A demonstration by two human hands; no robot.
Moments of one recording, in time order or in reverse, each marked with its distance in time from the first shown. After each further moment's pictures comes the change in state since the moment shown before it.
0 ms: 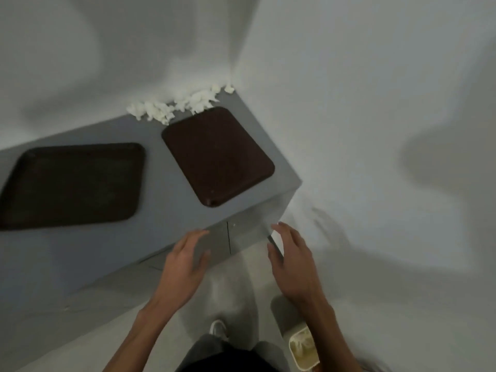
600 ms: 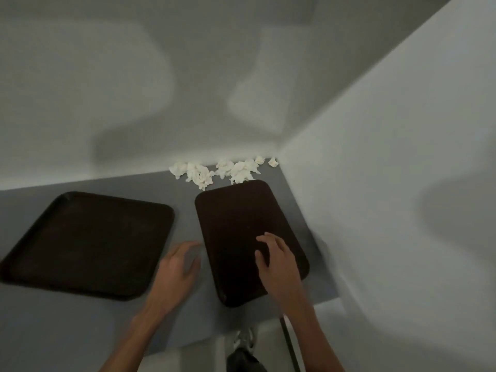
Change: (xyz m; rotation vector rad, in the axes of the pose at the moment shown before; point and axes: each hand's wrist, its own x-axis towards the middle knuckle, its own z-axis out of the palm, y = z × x) left_hand 0.206 -0.061 -0.078 0.001 0.228 -0.122; right_hand 0.278 -0.093 0.039 -0.064 -0.121 -0.232
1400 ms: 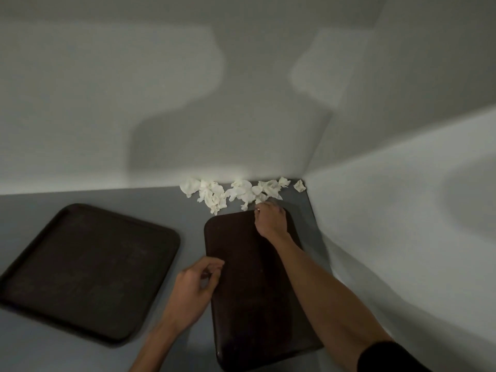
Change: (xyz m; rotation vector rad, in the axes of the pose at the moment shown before) left_hand 0.113 0.019 0.022 -0.203 0.048 -0.130; right_hand 0.331 0.024 0.091 -0.326 -0.116 -0.091
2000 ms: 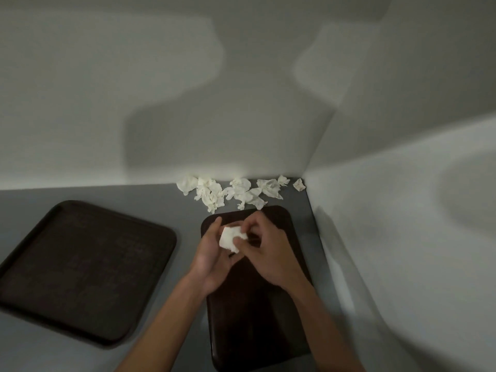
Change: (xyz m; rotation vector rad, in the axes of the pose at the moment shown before) left_hand 0.075 0.061 0.021 -1.290 -0.151 -0.673; right_hand -0.143 -0.057 -0.127 0.802 -0.147 -0.133
